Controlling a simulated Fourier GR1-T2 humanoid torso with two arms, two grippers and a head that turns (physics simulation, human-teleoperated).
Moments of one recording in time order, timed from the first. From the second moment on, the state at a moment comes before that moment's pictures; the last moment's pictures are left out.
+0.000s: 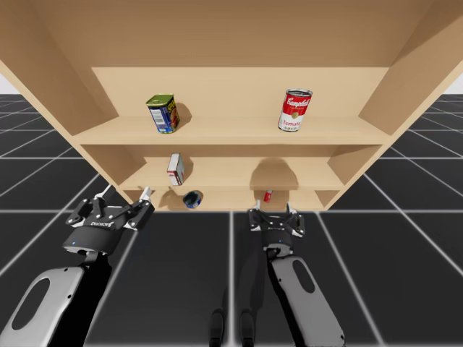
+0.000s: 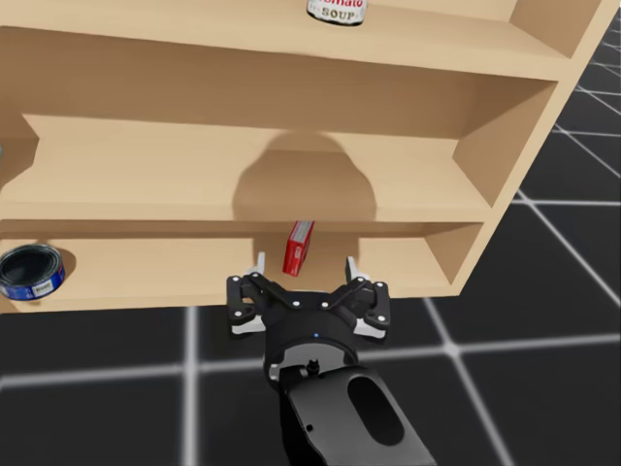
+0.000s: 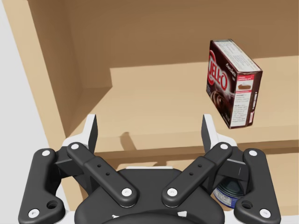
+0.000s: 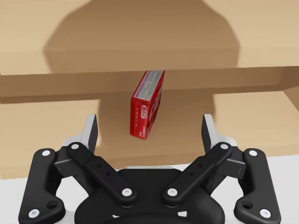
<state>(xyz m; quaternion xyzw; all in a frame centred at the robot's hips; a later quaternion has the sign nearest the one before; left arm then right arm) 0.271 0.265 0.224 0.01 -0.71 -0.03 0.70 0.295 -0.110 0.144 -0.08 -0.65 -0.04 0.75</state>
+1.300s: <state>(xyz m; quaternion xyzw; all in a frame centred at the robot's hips) 0.272 0.268 0.225 -0.01 -0.71 -0.03 0.70 0.361 -0.113 0.122 -0.10 -0.63 -0.06 0.77</state>
